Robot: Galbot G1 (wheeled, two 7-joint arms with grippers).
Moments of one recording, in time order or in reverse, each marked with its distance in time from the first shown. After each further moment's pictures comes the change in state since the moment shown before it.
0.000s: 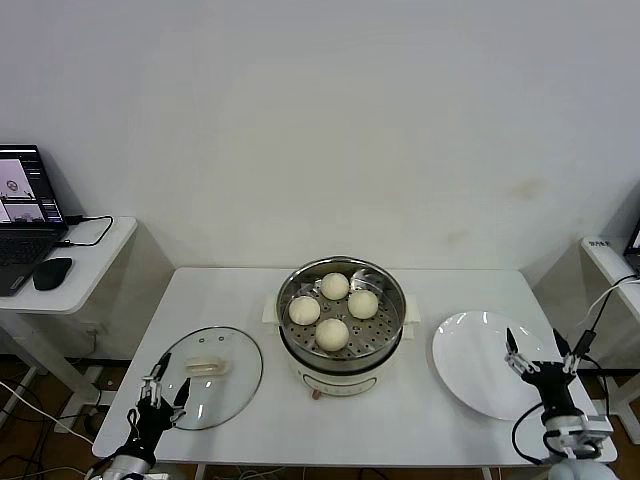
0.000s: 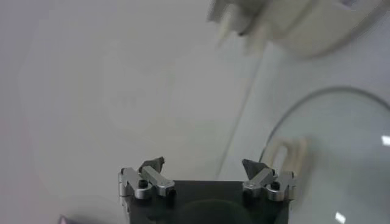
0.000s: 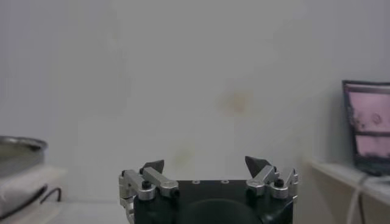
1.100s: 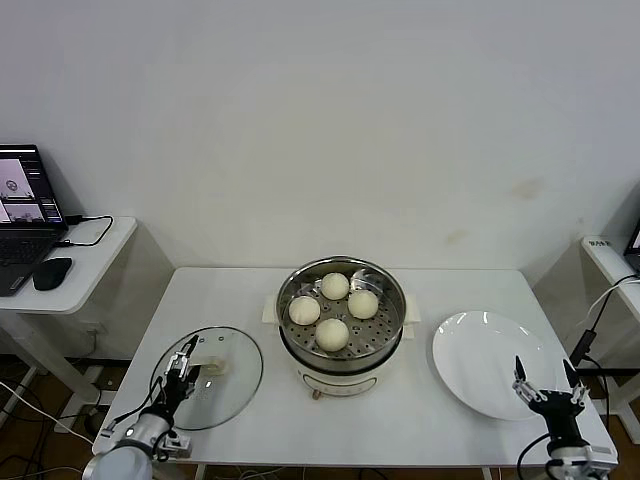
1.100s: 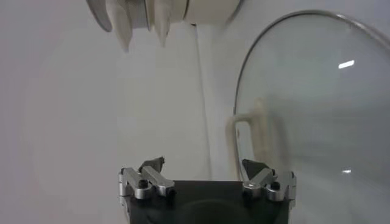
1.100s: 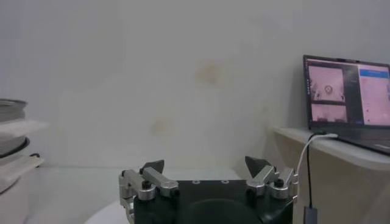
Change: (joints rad) left arm -0.302 0.008 0.094 0.274 0.248 -0.036 0.046; right arm -0.078 0.070 0.042 0.010 -0.041 0.016 -0.002
